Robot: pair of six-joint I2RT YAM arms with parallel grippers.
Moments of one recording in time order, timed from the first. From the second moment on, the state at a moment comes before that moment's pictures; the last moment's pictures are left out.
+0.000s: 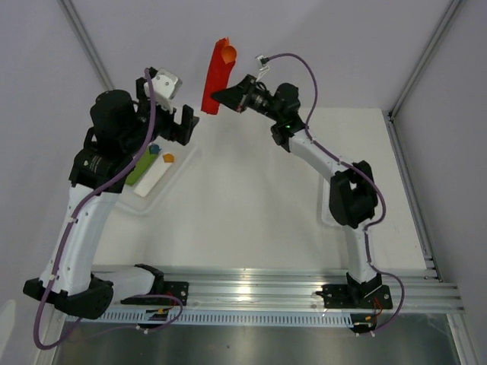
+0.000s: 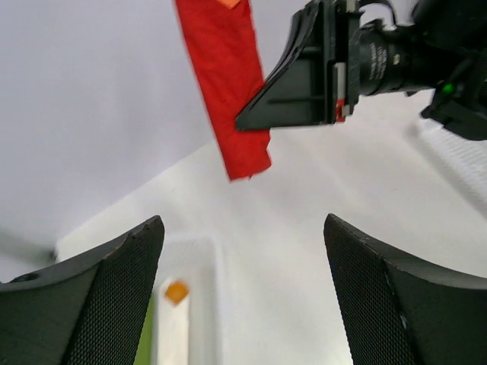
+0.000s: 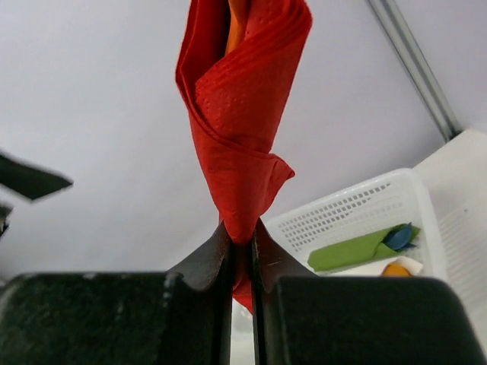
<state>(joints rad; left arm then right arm) -0.37 1.22 1.73 -0.65 0.19 0.25 0.54 2.07 1.82 0.69 -0.68 0.92</state>
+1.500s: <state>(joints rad) 0.09 1.04 1.37 -0.63 0.77 0.34 0.71 2.02 1.64 0.74 -0.68 0.60</state>
